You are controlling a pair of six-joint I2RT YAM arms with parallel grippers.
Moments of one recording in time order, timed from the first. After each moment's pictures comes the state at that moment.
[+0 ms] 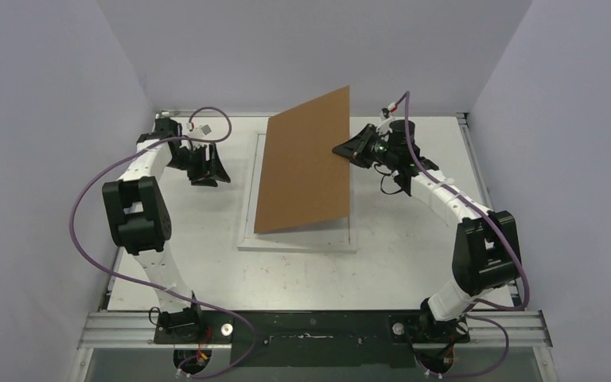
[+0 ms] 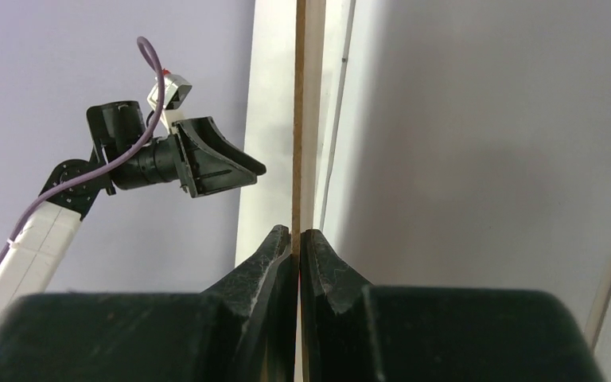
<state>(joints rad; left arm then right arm) 0.14 1.97 1.57 -0.89 0.66 0.04 0.28 1.58 1.15 0.08 -0.52 0.94</state>
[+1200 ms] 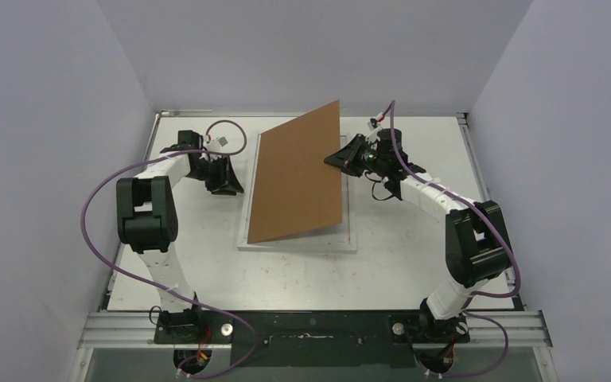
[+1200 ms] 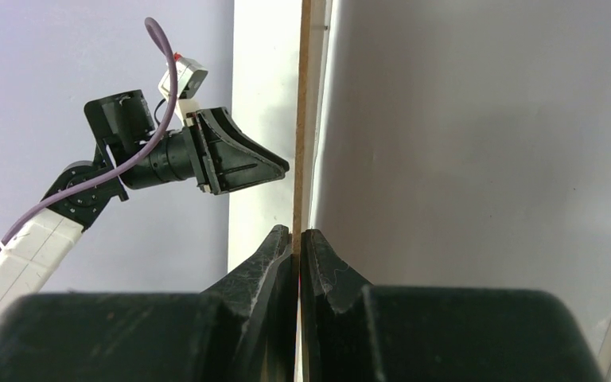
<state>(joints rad) 0.04 1.97 1.37 -0.63 0.63 -0.12 0.33 1.67 1.10 0.16 -0.52 0.96</state>
